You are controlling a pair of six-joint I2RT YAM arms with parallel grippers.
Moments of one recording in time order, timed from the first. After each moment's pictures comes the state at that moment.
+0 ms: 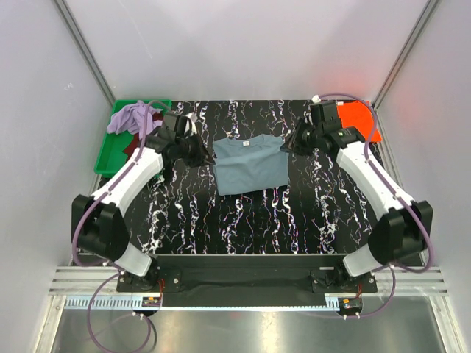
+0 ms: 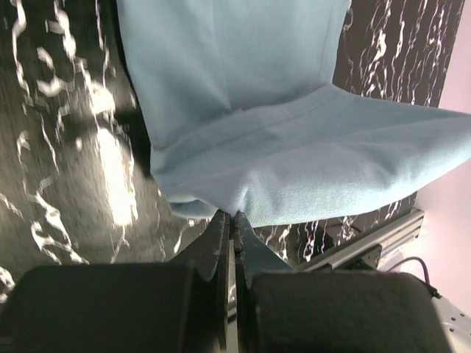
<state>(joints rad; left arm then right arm) -0.34 1.50 1.25 -0.60 0.34 -0.62 0.31 1.48 1.36 -0.63 -0.22 0.67</state>
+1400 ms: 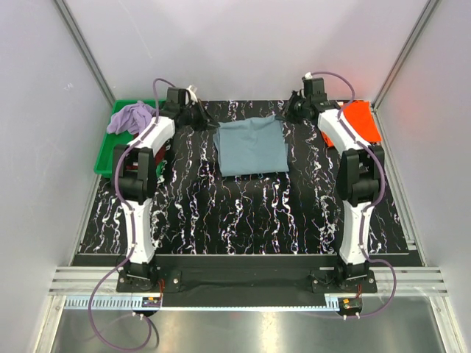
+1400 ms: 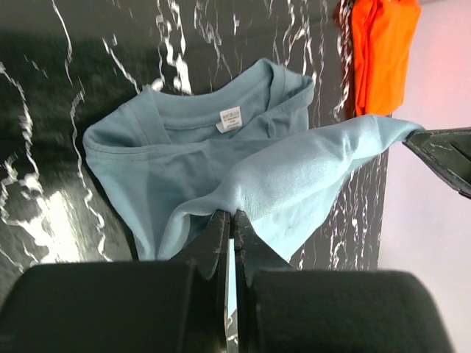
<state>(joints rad) -0.17 2.18 1.80 -0.31 0.57 -0.64 0.19 2.14 1.87 -0.41 -0.31 0.63</state>
